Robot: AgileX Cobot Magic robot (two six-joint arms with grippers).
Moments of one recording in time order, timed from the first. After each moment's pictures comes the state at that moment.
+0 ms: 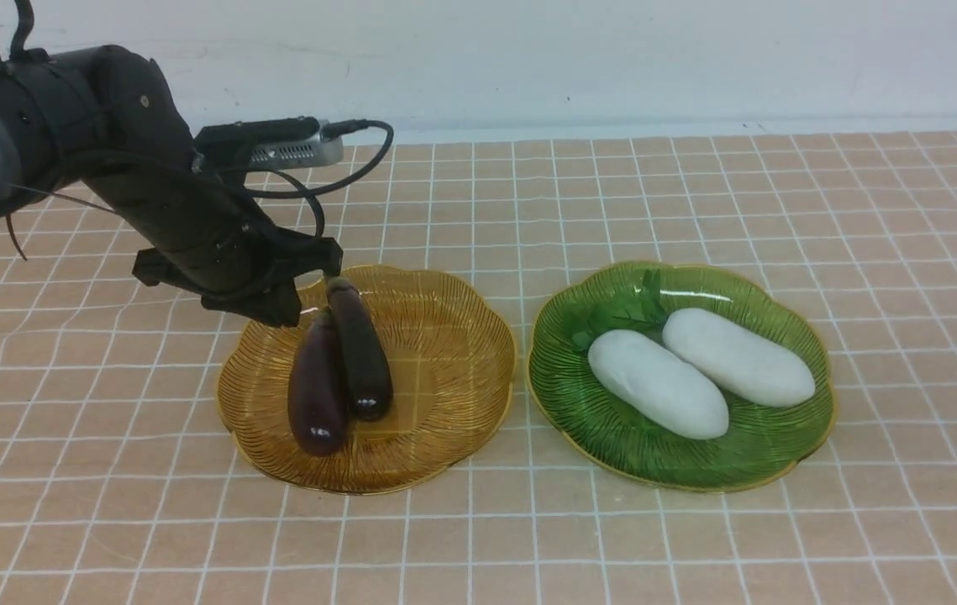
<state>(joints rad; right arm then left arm) 0.25 0.46 -0.42 0.09 0.32 0.02 -0.16 1.85 -1.45 -0.24 0.94 0.03</state>
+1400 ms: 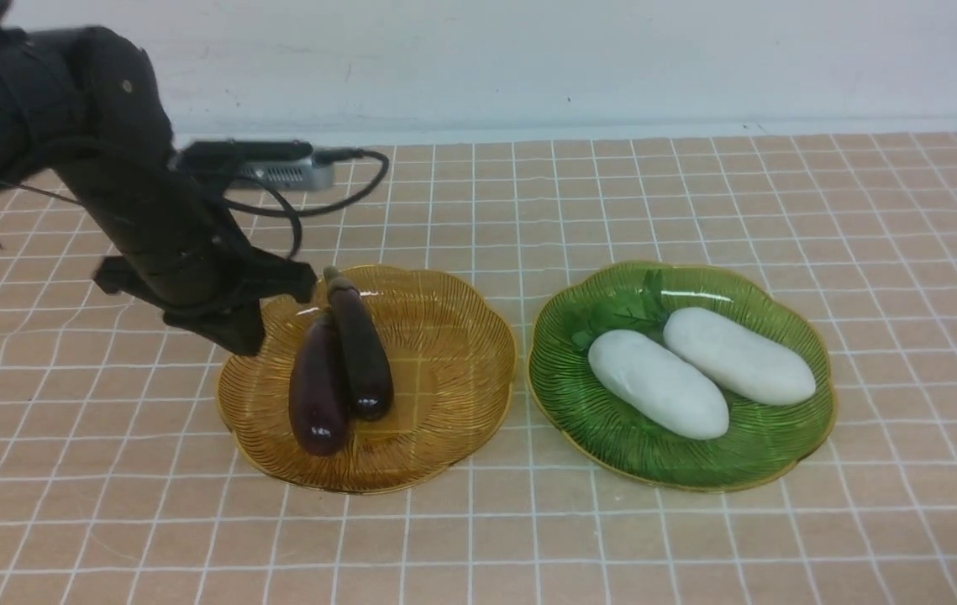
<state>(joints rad) 0.07 -0.01 0.02 -0.02 0.43 0.02 -0.16 1.62 -1.45 -0.09 1.14 0.04</state>
